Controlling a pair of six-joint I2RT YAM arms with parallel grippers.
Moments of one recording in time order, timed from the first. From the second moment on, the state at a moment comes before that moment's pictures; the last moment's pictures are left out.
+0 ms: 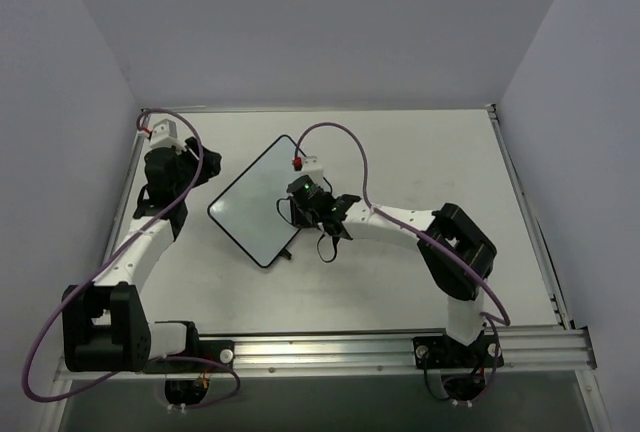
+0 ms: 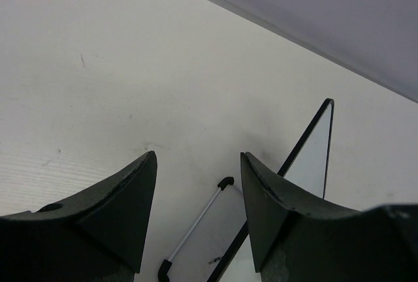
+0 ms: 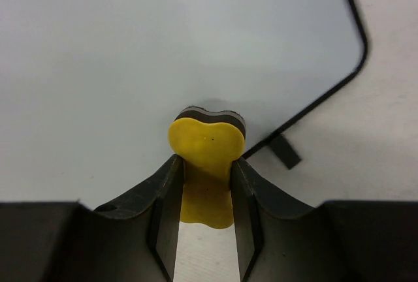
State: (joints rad) left arm -0.03 1.29 0.81 0.19 0.06 -0.53; right arm 0.89 1.87 1.23 -0.11 0.34 0.56
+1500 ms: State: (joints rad) left arm -0.21 0.94 1.20 -0.50 -0.04 -0.44; right arm 0.34 2.00 1.79 -0.44 0.20 0.46
